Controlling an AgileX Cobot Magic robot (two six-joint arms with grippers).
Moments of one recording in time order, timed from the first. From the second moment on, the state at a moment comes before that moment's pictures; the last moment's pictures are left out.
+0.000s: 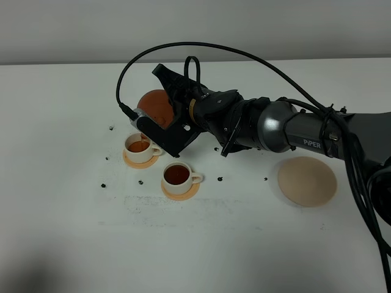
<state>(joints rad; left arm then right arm) 0.01 -0.01 -0.51 -0.07 1.04 0.14 0.71 2.18 -1.50 -1.74 0.24 -0.25</state>
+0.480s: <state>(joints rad) 0.01 -0.01 -0.51 -0.07 1.04 0.14 0.71 2.18 -1.50 -1.74 0.24 -0.25</state>
